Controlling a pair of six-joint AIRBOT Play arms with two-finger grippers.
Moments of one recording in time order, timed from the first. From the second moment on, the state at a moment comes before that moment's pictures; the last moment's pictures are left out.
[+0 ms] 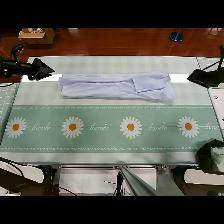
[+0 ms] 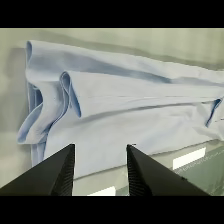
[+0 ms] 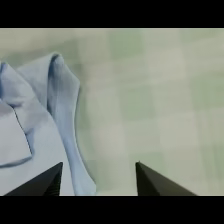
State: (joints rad) left arm 0.35 -1.79 1.59 0.71 -1.29 -1.19; right arm -0.38 -1.49 1.28 -1.14 0.95 1.30
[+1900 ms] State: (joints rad) left arm 0.14 -1.78 1.59 0.45 -1.39 -1.21; right arm -0.29 -1.32 1.28 -0.73 1.07 1.22
